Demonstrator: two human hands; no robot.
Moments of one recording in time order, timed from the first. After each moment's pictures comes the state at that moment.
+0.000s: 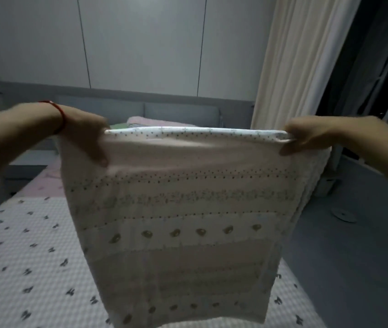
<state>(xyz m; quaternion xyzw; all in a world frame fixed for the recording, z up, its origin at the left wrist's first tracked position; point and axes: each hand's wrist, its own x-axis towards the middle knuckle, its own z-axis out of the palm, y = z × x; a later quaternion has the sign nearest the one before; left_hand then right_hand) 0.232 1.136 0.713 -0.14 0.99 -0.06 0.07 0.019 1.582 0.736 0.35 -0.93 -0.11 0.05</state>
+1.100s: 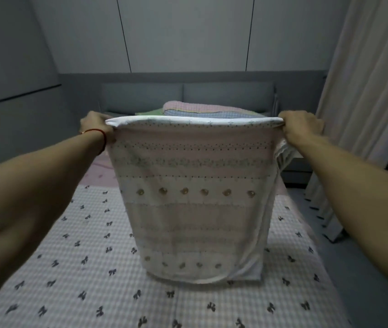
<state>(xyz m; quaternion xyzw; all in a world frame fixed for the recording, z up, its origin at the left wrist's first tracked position) -0.014 1.056 0.625 -0.47 0.77 0.28 -0.33 -0.309 1.432 0.620 0.24 -0.95 0.08 0.17</state>
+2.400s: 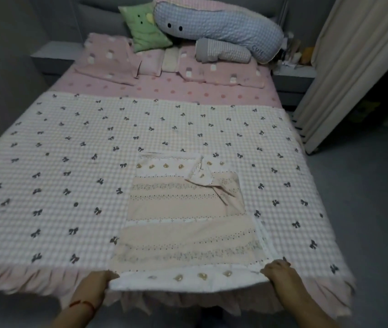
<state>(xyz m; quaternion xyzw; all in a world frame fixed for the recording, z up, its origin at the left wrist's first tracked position) 0.447 1.275 0.144 -0.36 0.86 0.26 0.25 0.121 1.720 0.105 0.38 -0.90 -0.04 -0.20</state>
